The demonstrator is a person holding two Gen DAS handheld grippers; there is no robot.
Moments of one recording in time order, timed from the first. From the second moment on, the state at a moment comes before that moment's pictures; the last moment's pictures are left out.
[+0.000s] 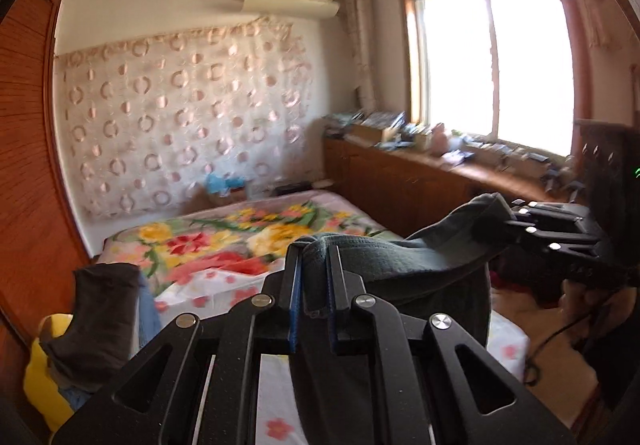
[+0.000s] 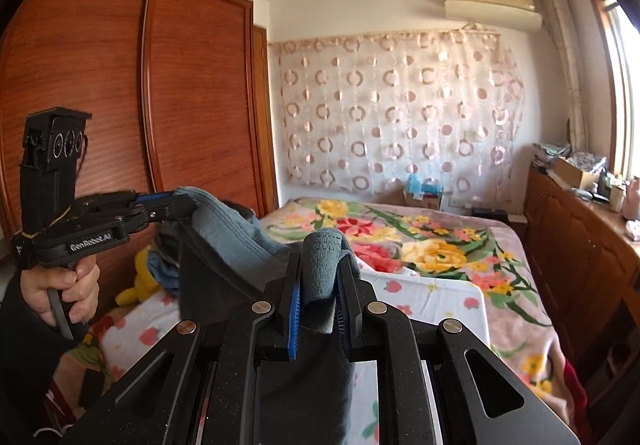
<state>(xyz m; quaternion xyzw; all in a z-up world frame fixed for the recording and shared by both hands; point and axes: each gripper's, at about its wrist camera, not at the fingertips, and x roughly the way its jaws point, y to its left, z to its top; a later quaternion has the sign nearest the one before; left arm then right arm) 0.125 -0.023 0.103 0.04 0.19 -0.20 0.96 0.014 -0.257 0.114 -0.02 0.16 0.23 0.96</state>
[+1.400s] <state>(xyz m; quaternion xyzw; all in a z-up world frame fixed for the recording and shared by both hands) 0.098 -0.011 -0.063 0.04 0.37 -0.17 0.91 0.112 -0.202 0.011 0.00 0.36 0.25 0.90</state>
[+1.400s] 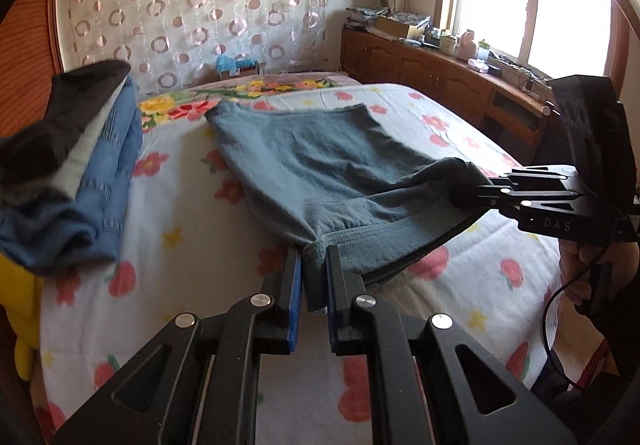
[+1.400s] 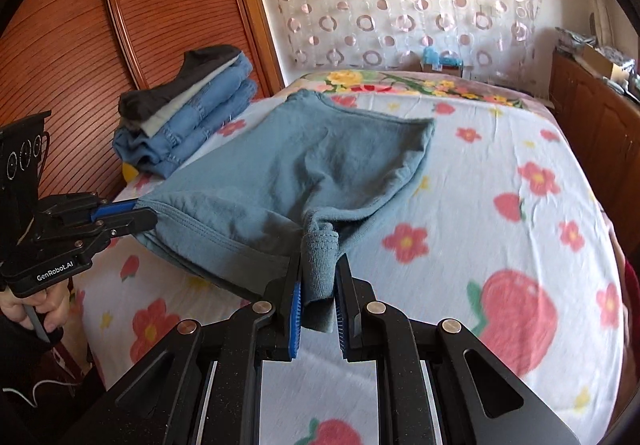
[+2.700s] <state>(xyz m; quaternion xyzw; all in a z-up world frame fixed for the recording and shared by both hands) 0.101 0.001 -0.099 -0.04 0.40 -0.15 0.90 0.117 -0.193 -0.017 0.00 0.35 0.24 0.90</state>
